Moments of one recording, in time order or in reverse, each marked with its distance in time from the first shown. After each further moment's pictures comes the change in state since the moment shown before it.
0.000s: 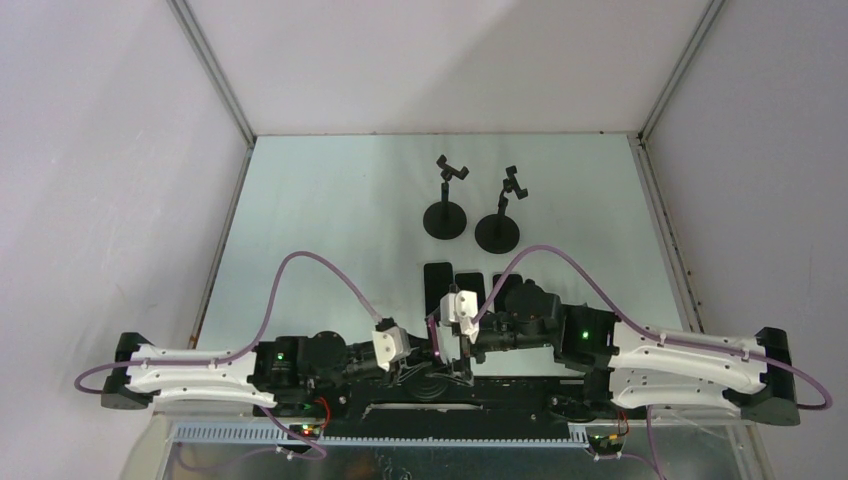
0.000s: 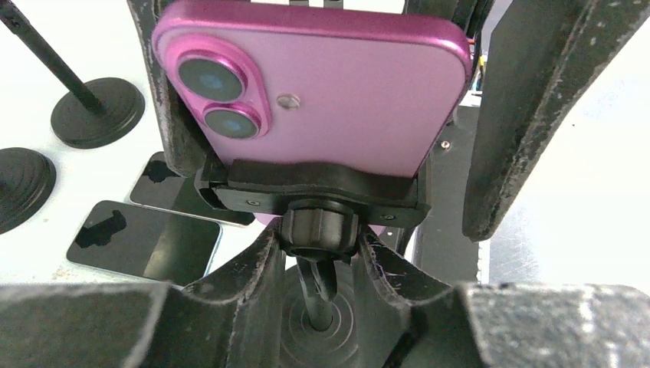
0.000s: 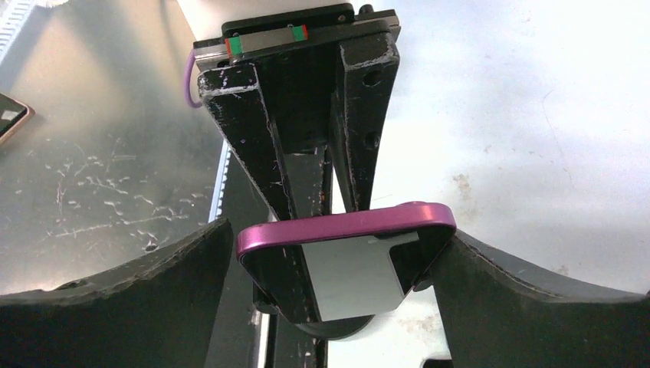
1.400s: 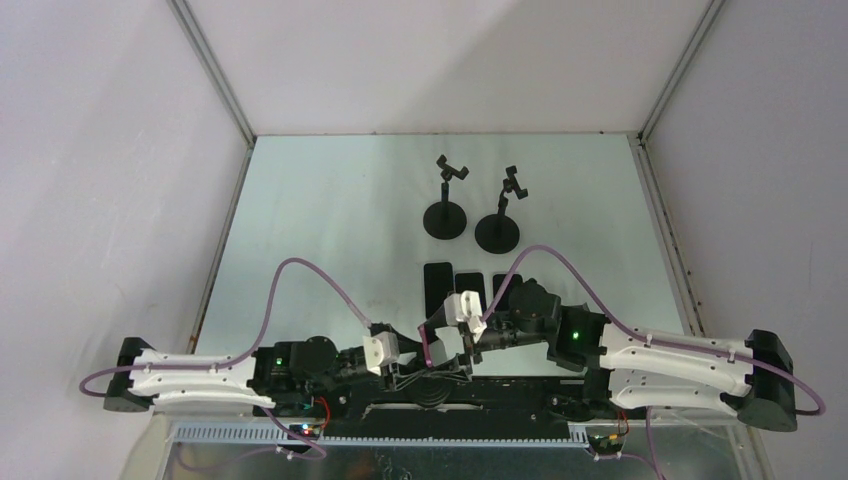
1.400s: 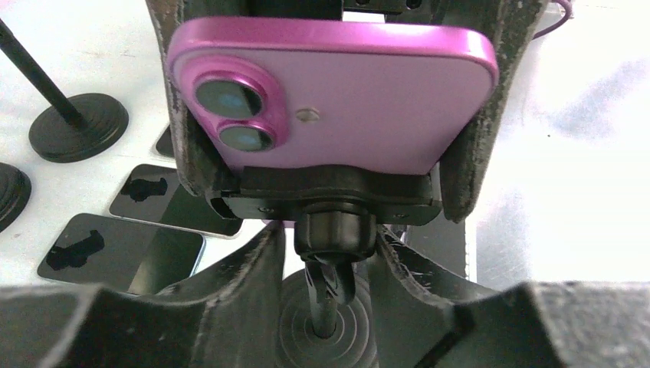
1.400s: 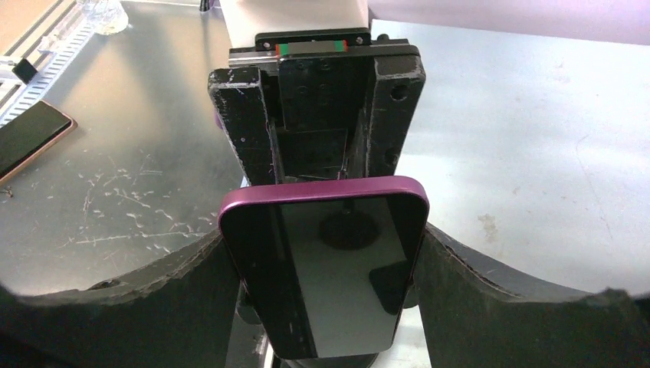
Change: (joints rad) left arm 0.000 -0.080 -0.111 0.106 0.039 -0.006; right arm -0.065 0.013 -0.122 0.246 -0.163 0.041
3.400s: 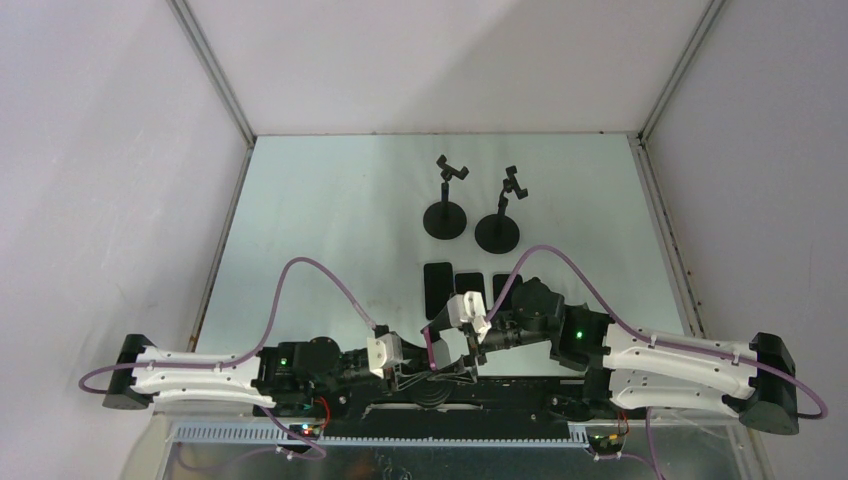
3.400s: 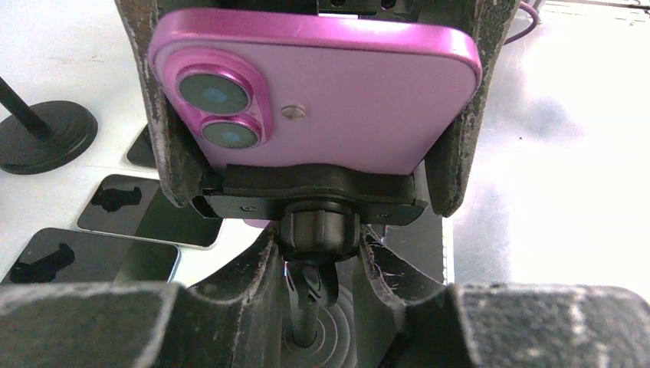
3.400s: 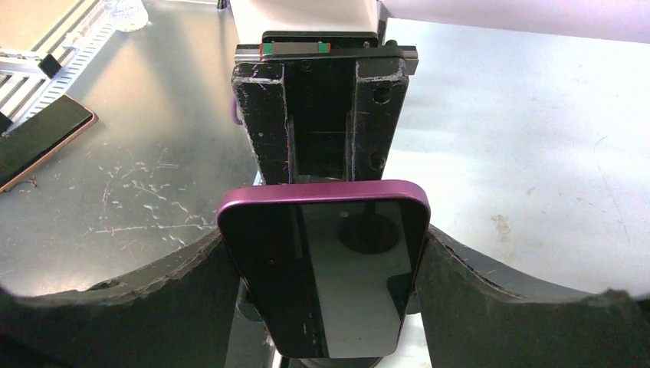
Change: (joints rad) left arm -0.008 0.033 -0.002 0.054 0.042 -0.027; right arm -0.009 -0.021 0.000 -0.023 -0.063 0.004
